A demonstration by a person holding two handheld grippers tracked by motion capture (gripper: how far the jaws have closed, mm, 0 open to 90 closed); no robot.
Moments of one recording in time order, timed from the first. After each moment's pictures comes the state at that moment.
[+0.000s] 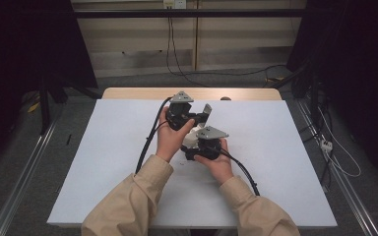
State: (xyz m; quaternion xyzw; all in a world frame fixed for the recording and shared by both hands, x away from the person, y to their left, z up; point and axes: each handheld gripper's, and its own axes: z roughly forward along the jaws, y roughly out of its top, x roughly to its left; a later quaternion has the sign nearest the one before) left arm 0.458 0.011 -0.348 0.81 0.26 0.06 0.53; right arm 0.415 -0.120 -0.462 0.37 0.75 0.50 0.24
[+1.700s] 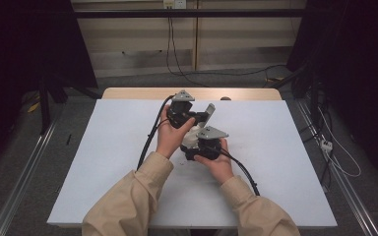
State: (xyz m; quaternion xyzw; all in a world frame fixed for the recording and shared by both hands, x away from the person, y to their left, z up) left arm 0.469 0.009 -0.353 0.82 0.26 0.06 0.51; right arm 0.415 -0.120 -0.462 0.37 0.75 0.50 0.24
